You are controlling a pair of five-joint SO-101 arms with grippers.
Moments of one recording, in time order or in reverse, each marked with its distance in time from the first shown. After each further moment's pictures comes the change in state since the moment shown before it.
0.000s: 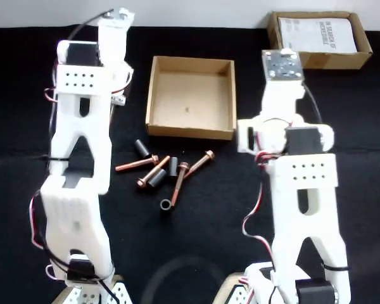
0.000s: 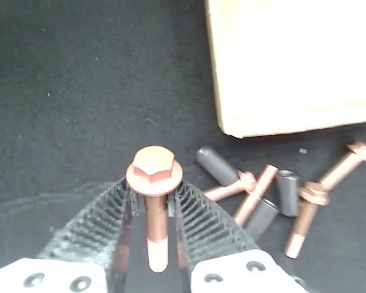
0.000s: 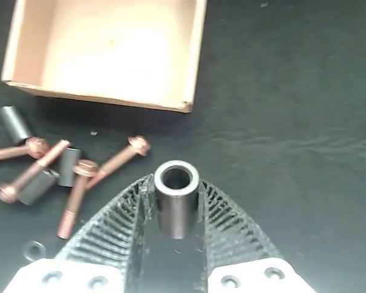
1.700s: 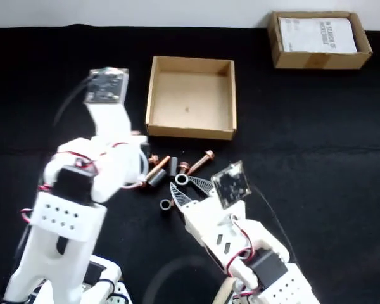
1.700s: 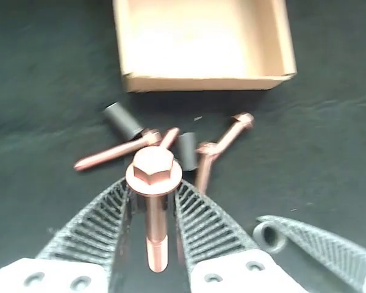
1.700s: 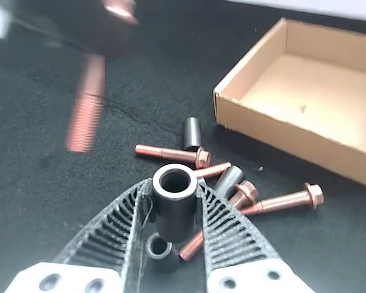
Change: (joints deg) left arm 15.8 -75.8 85.8 -34.0 20.3; right arm -29.5 -69.5 73.6 -39.4 -4.8
